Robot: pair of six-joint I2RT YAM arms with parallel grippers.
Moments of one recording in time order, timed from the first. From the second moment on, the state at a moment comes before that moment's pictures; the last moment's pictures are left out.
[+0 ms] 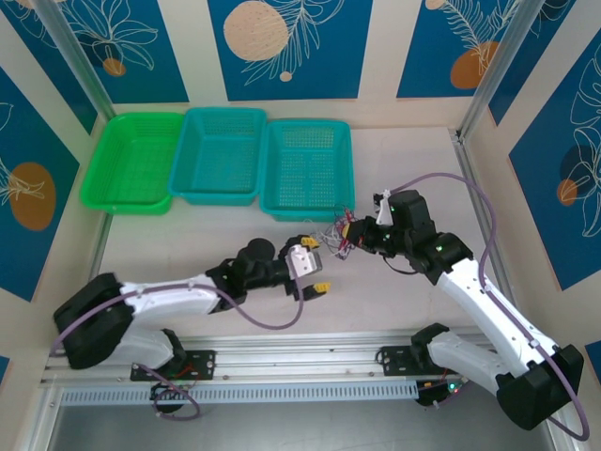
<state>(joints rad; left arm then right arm) -0.99 1.38 0.60 0.47 0.22 0.32 0.47 0.96 0.88 -0.61 -0.33 0.79</state>
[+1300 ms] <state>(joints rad) -0.81 0.96 0.47 0.13 -0.16 -0.23 0.15 0.86 0.64 -0.72 -0.17 0.82</state>
